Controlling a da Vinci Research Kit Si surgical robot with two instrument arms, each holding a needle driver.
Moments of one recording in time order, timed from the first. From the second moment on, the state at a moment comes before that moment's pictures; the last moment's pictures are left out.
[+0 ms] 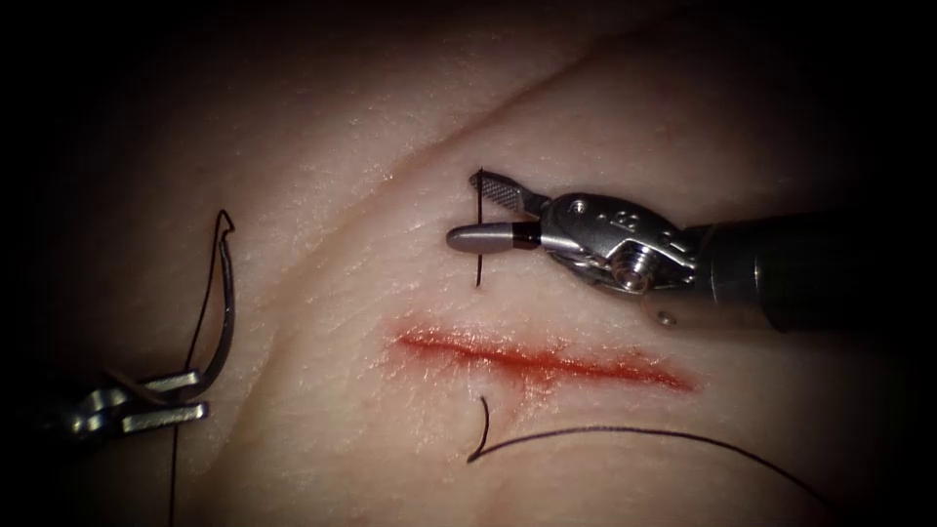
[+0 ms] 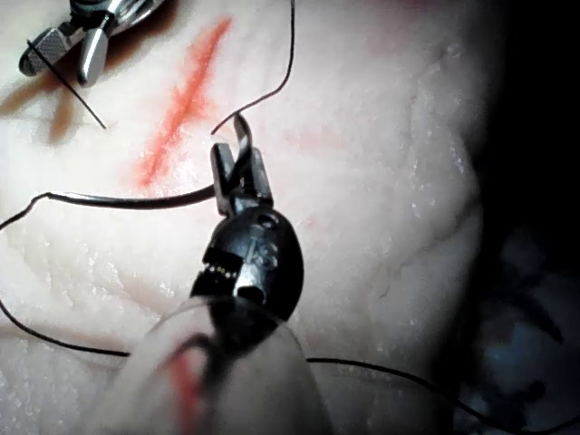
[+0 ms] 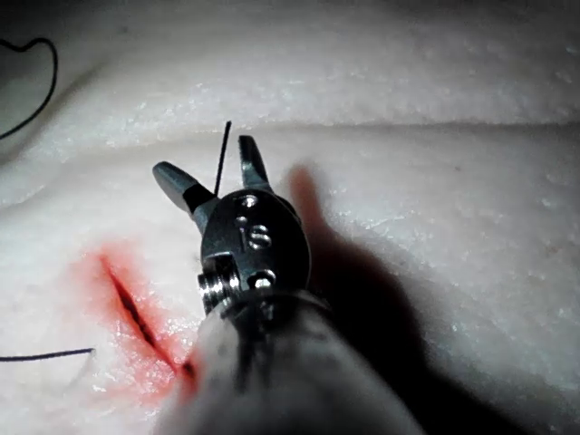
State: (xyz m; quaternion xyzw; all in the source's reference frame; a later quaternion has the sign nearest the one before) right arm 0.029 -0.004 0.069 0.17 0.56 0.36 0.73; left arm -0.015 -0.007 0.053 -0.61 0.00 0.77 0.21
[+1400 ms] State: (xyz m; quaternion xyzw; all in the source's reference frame) right arm 0.020 -0.004 0.061 0.13 0.61 0.37 0.68; left arm -0.016 0.005 0.065 -0.48 0.22 0.81 0.24
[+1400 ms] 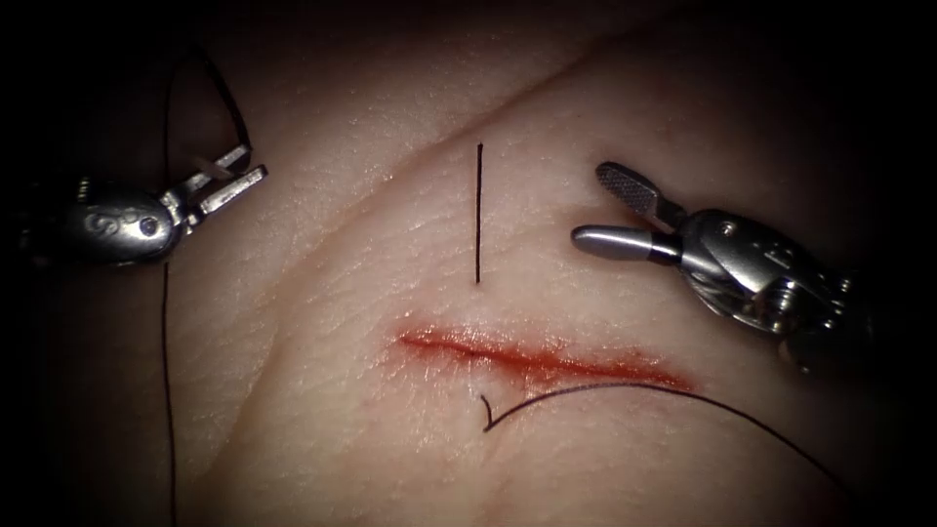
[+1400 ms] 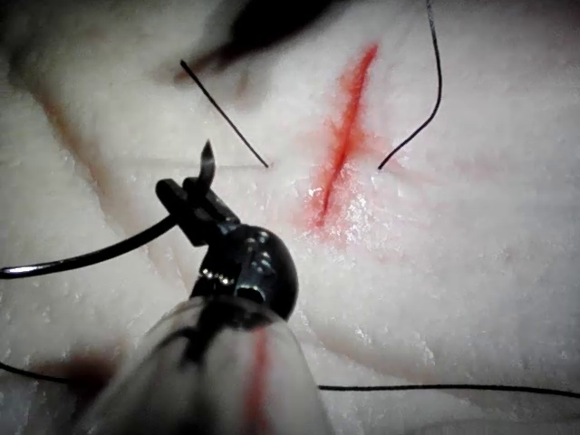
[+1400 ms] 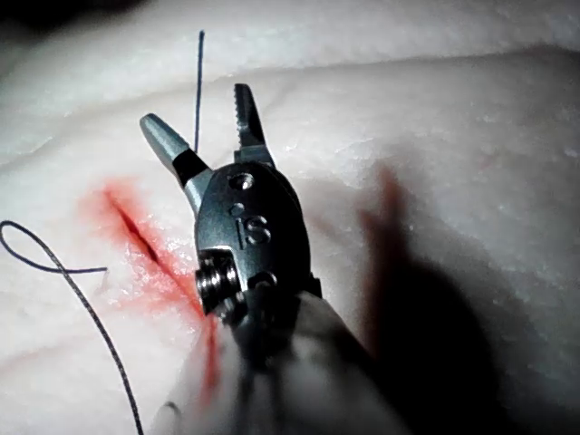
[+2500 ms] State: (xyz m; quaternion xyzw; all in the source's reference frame) right arm 0.019 -0.007 0.061 0.13 0.62 0.35 0.69; left arm -0.010 -0.005 0.060 -0.43 0.00 0.85 0.30
